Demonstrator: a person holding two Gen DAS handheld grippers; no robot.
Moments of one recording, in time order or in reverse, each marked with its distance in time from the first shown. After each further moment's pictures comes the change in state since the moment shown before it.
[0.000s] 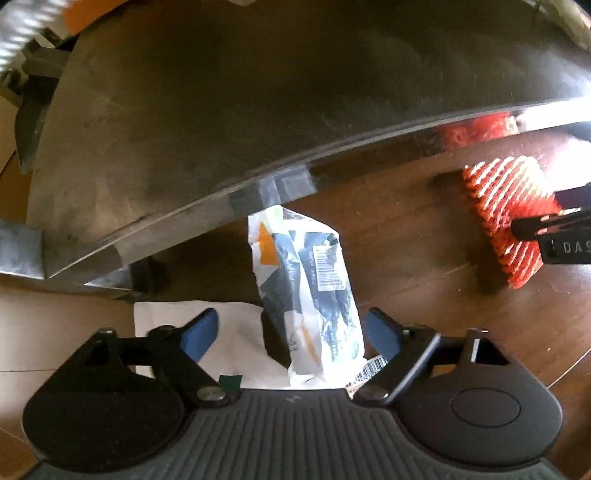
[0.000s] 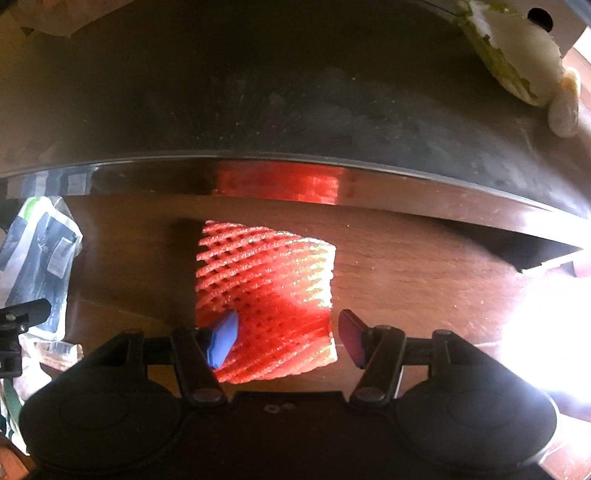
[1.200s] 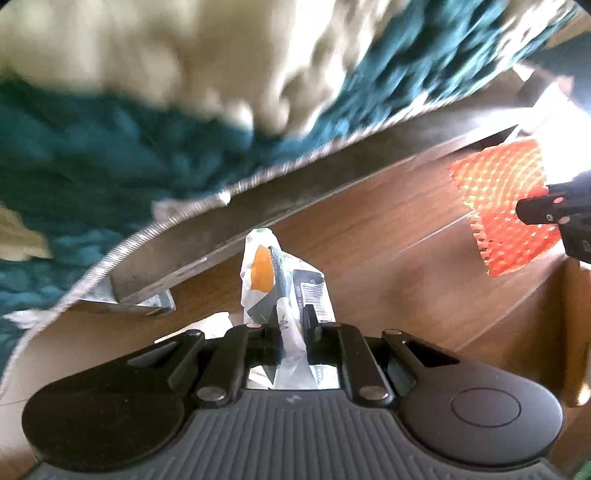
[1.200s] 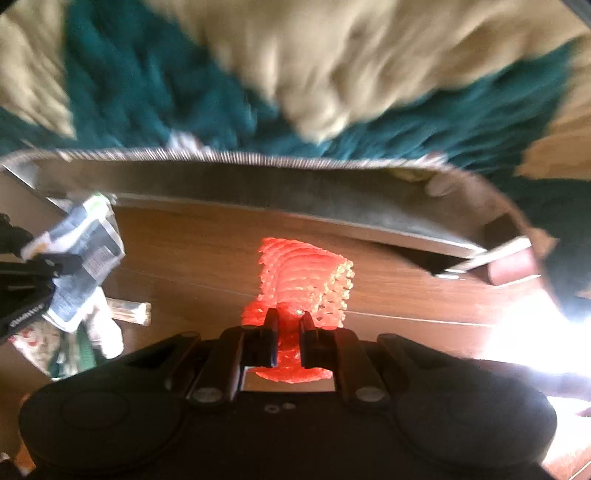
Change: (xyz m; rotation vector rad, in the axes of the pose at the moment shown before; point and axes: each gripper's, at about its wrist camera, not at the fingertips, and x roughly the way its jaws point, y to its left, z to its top) left arm -0.154 -0.029 0.006 0.116 -0.080 -0.060; right arm -0.179 0.010 -0.020 -0.051 -0.077 -0.020
